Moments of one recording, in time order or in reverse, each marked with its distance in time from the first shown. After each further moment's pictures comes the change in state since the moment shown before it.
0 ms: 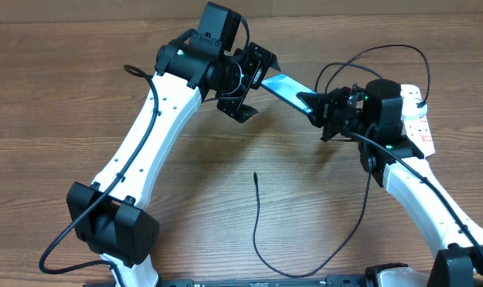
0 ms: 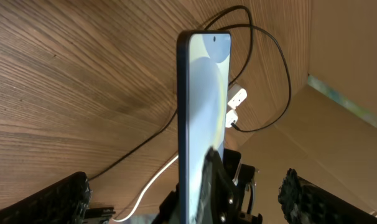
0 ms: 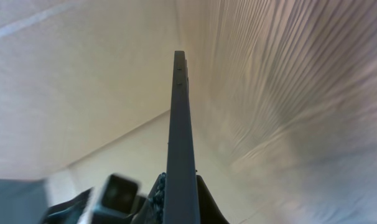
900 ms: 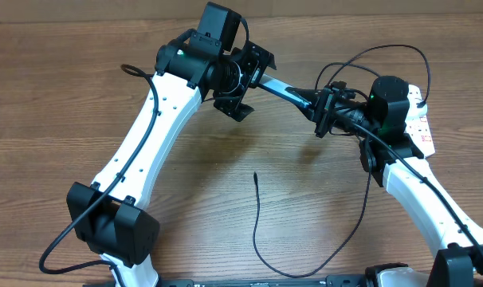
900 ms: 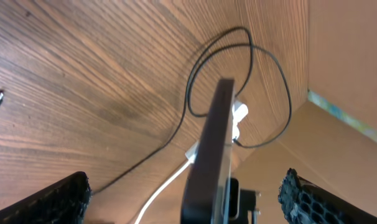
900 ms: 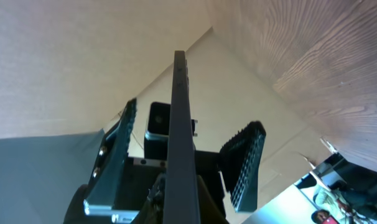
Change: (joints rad) left arm 0.000 0.000 0.000 0.000 -0.073 0.001; right arm 0.000 0.001 0.000 0.222 -0.252 0.389
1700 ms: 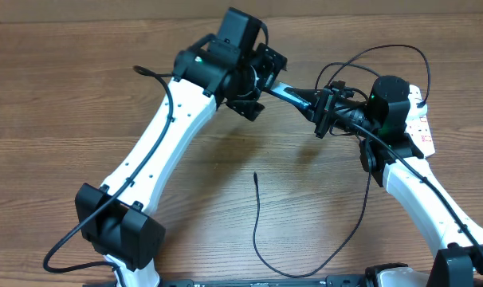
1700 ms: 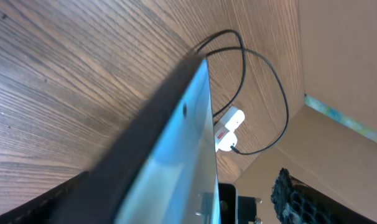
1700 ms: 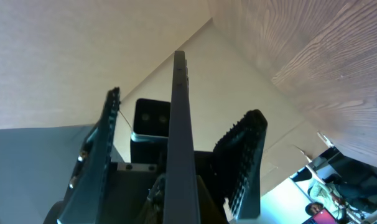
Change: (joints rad) left arm -0.079 0.000 0.000 0.056 -0.113 -0.048; right arm 0.000 0.001 0.000 0.019 -0.031 0.000
